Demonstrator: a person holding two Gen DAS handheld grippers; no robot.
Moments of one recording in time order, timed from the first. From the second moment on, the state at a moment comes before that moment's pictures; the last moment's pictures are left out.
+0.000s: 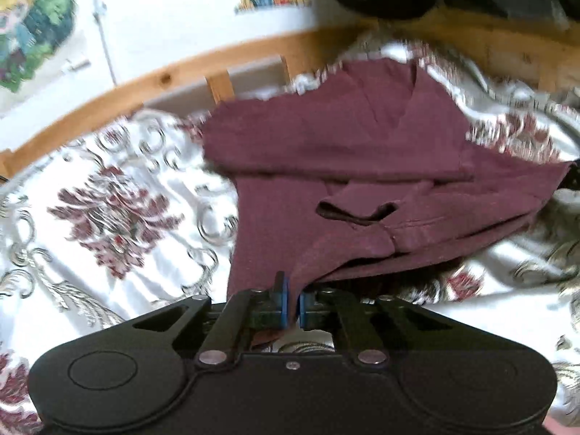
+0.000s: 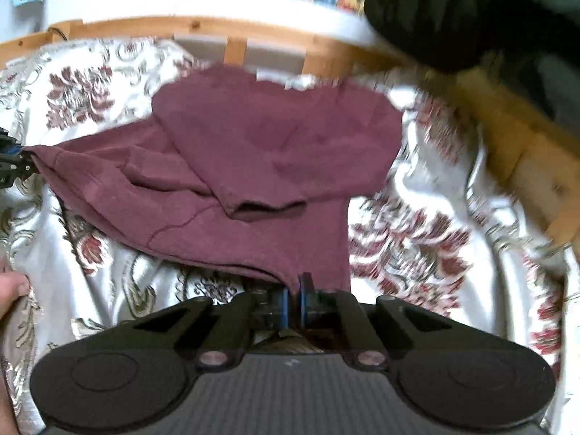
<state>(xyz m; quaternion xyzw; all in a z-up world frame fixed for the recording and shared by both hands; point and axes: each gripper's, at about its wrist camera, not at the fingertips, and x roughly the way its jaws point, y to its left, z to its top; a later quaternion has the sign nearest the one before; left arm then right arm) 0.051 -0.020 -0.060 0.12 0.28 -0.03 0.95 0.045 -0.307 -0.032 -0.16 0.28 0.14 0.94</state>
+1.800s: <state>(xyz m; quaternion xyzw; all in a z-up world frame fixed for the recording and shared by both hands) 0.375 -0.035 0.007 0.10 0.40 -0.04 0.91 0.280 -0.388 -0.047 0.11 0.24 0.14 0.95</state>
